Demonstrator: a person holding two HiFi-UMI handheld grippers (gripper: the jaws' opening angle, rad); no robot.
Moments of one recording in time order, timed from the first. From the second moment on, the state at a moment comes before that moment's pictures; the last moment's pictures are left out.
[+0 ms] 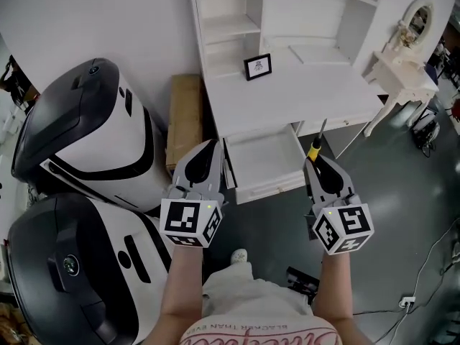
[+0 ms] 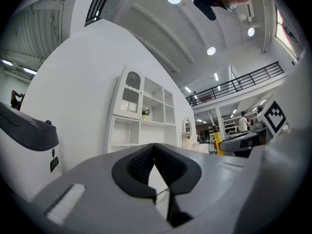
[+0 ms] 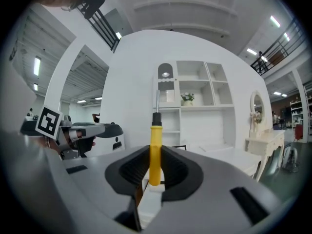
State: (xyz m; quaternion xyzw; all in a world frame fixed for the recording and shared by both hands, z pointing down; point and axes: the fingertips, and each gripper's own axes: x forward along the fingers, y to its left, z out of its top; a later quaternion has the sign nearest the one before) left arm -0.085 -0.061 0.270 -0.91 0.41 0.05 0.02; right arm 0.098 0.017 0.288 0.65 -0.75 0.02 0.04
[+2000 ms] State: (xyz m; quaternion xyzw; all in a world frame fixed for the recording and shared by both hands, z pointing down) left arm -0.012 -0.270 0.393 -0.88 0.46 -0.05 -0.09; right arm 0.186 -0.194 0.477 0.57 -0.76 0.23 0.21
